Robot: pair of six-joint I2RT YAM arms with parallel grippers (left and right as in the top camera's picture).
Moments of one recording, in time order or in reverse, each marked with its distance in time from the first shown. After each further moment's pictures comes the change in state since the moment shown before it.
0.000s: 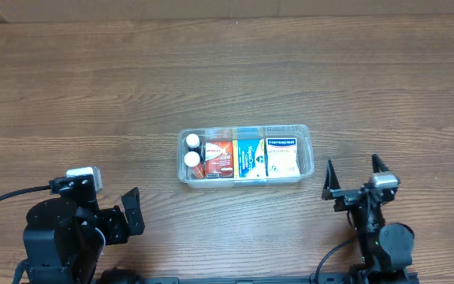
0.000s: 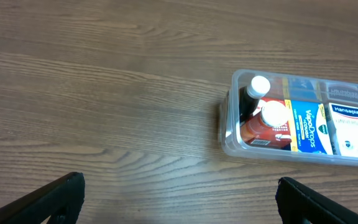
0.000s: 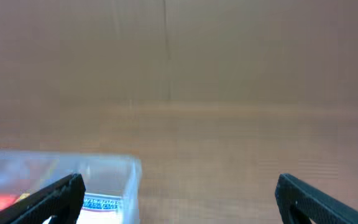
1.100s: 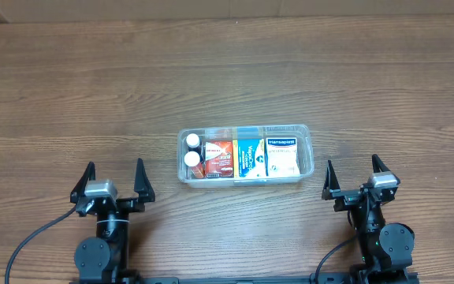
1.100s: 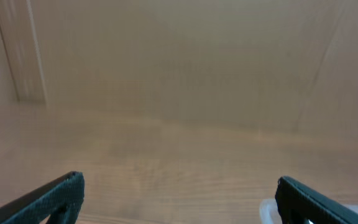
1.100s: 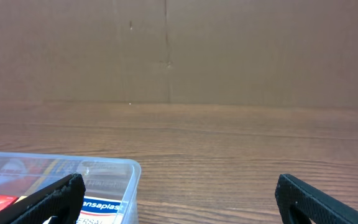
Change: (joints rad) left arm 0.001 -0.557 -0.982 1.225 -0.077 0.068; right arm 0.000 -0.003 0.000 0.012 -0.001 -0.013
